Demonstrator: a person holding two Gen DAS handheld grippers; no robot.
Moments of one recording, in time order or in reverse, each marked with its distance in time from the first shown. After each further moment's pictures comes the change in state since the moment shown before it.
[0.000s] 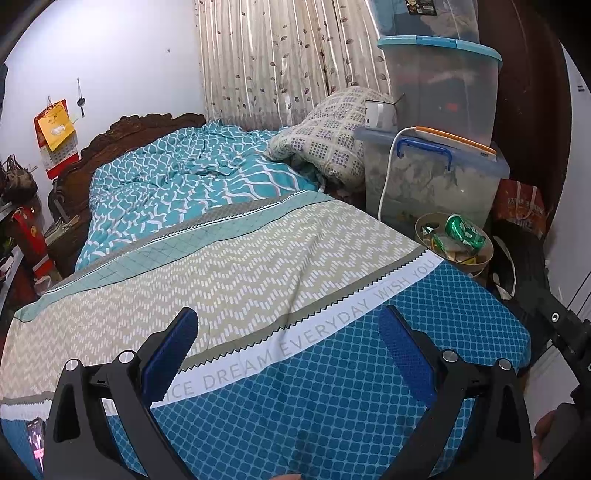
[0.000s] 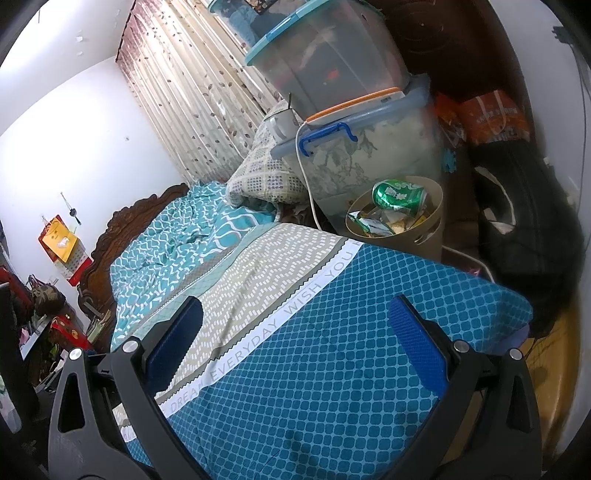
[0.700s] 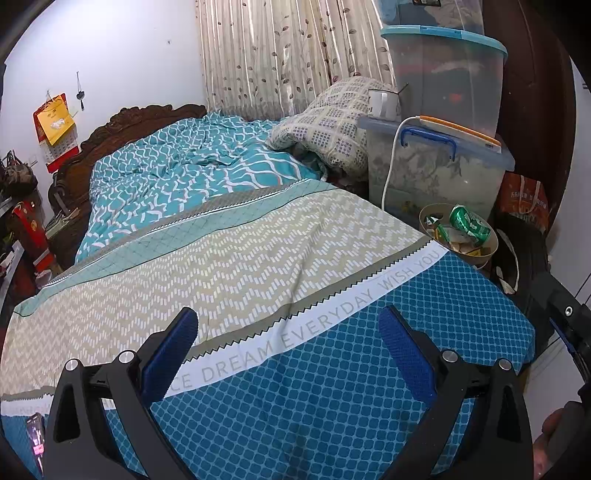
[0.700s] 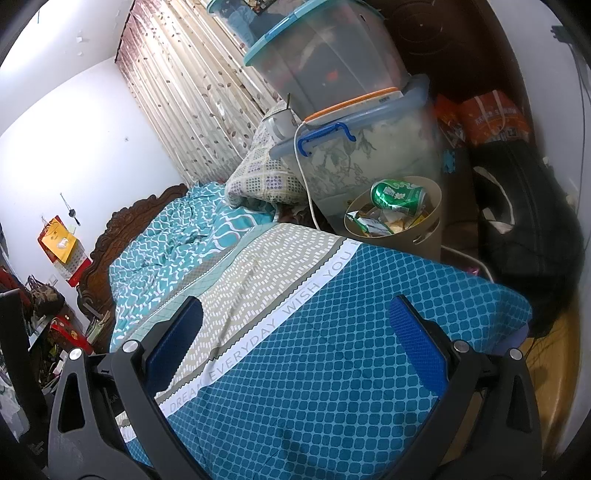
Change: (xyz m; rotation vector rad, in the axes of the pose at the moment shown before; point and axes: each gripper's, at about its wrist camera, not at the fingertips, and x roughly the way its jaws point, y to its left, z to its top) left arm 0.011 0.005 -0.005 -0.002 0.040 0.002; right arm 0.001 -0.002 0.000 0.003 0.001 -0.002
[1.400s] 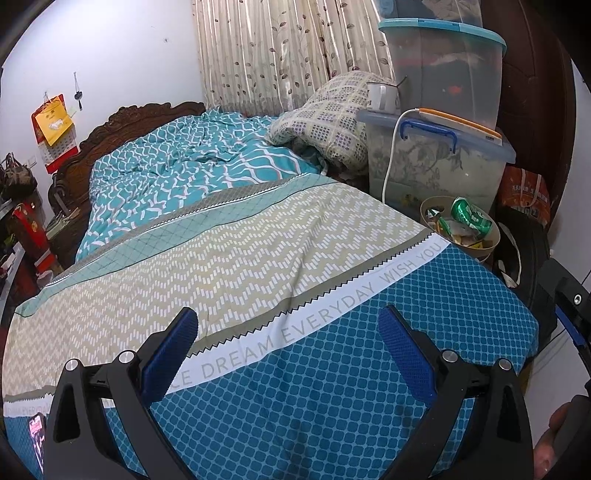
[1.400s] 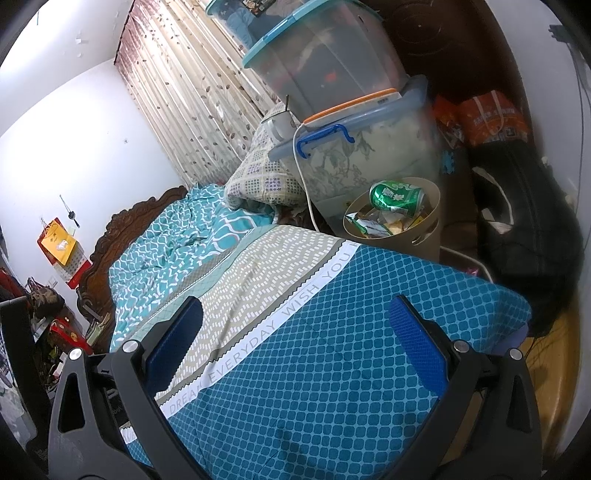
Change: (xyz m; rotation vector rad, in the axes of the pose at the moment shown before) left arm 0.004 -0.002 -0.004 0.014 0.015 0.001; right arm -0.001 -0.002 -0.002 0.004 -0.010 -0.003
